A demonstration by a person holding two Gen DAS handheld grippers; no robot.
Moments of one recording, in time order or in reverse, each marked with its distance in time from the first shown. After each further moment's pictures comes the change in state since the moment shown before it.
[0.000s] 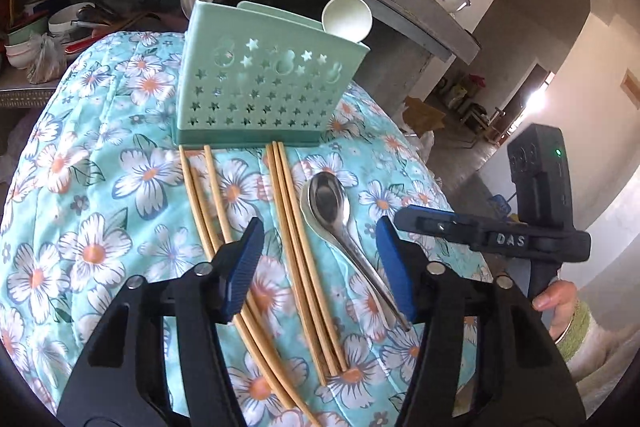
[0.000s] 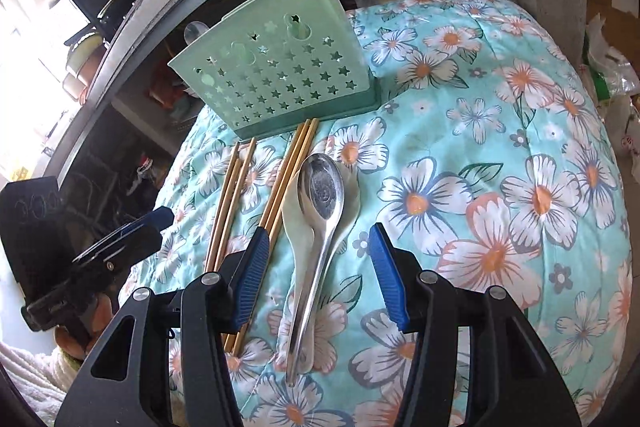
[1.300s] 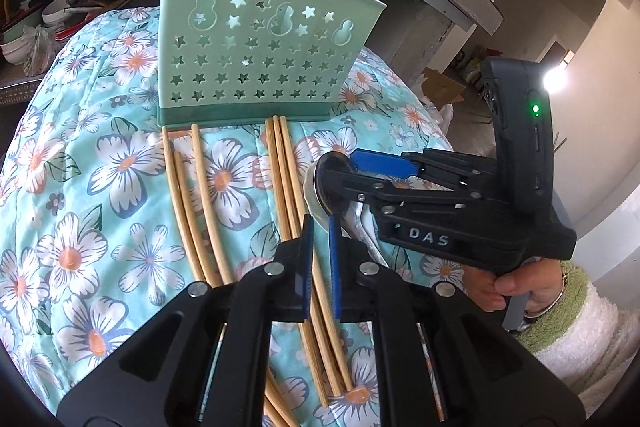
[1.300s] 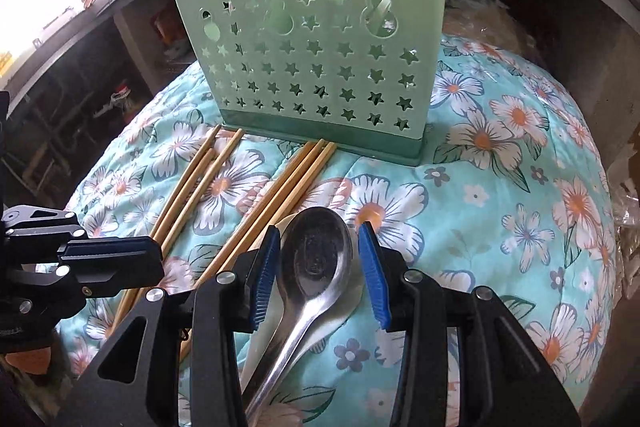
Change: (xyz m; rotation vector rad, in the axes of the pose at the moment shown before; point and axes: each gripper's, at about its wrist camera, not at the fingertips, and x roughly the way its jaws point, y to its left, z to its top) left arm 0.043 -0.007 0.009 -0.001 0.121 0.067; right arm 0.070 0.035 0.032 -0.394 0.029 -0.159
